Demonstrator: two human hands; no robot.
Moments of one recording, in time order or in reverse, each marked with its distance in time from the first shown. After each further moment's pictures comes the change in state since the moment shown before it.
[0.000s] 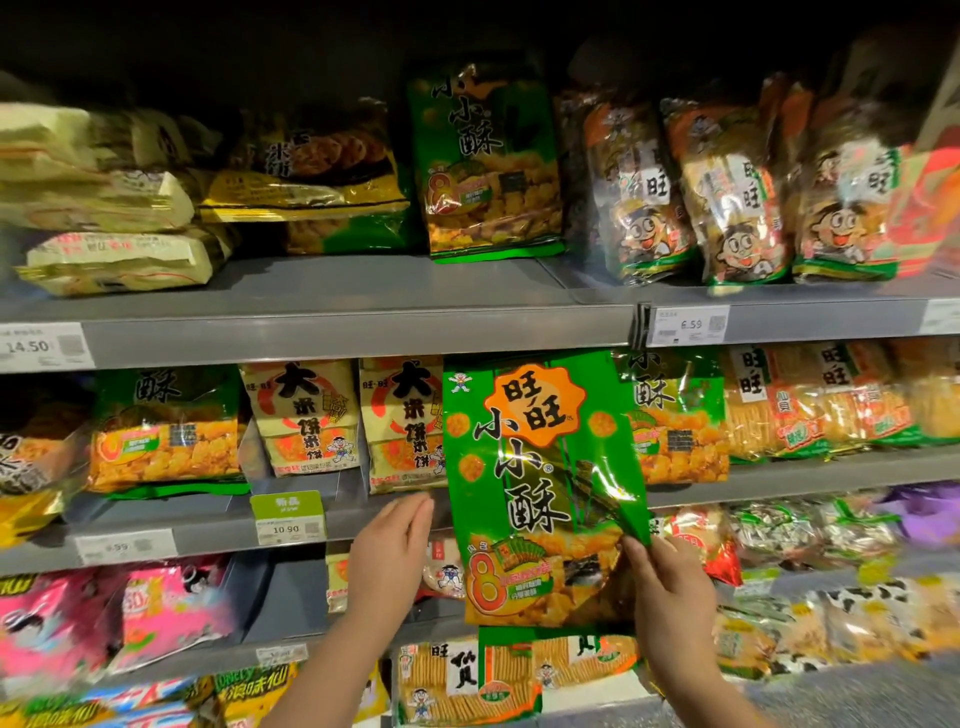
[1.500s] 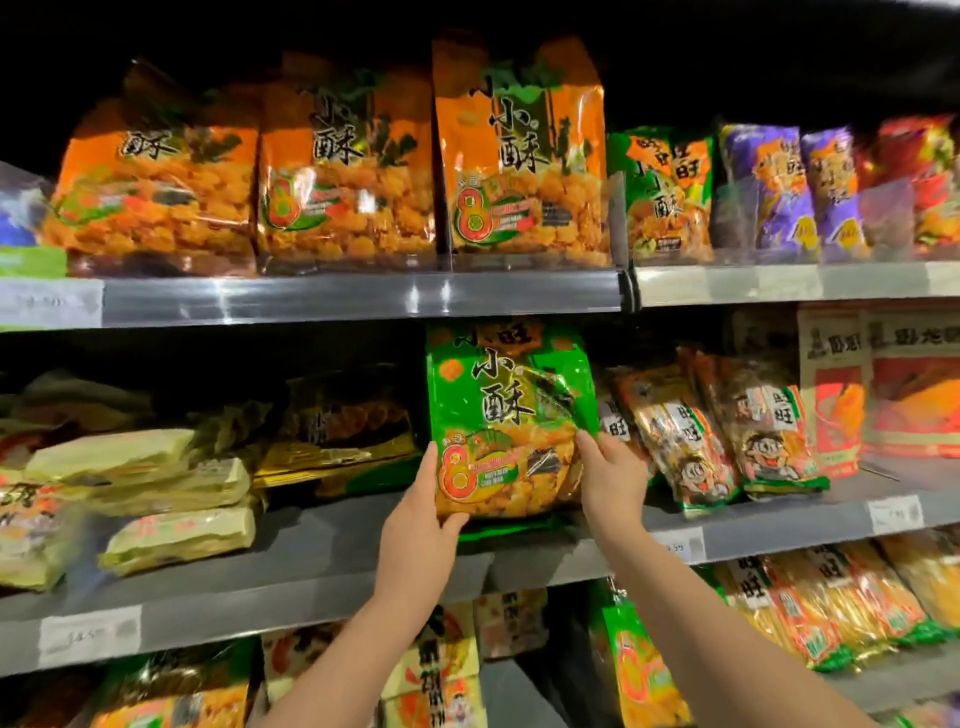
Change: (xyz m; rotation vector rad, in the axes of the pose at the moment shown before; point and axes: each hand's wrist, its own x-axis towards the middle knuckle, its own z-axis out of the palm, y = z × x) left_hand 0.148 0.163 -0.117 -0.090 0.082 0.223; right_hand 0.169 -0.233 -0.009 0.369 0.271 -0.193
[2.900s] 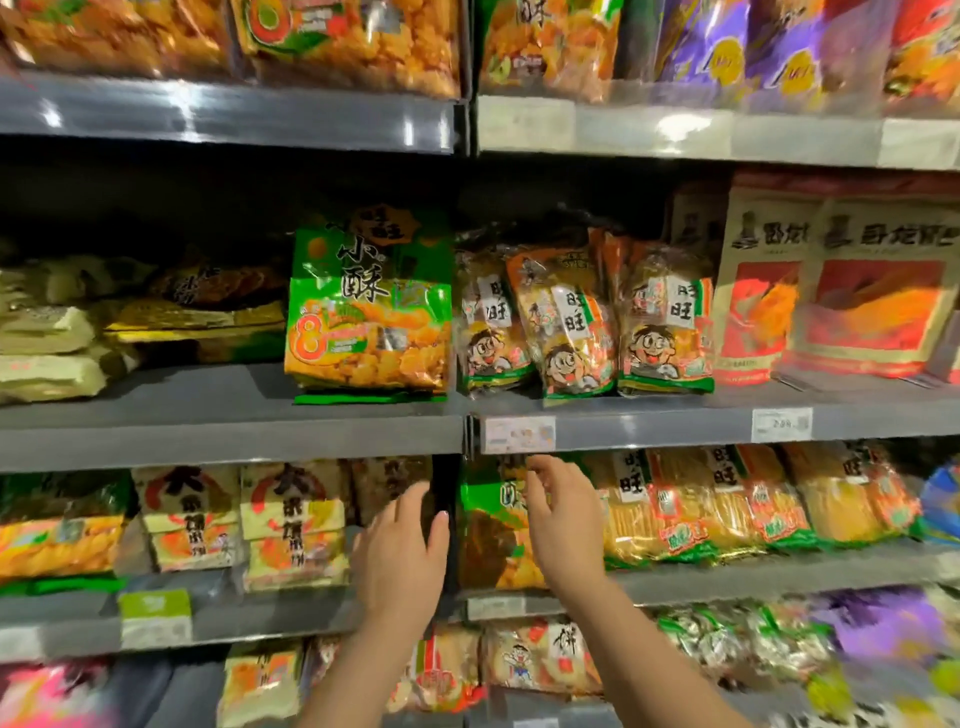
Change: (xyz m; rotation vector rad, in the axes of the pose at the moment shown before) left_hand -0.120 0.053 0.183 0.315 -0.029 -0.264; right_hand -0.014 0.164 -0.143 -0.450 -0.318 -0.168
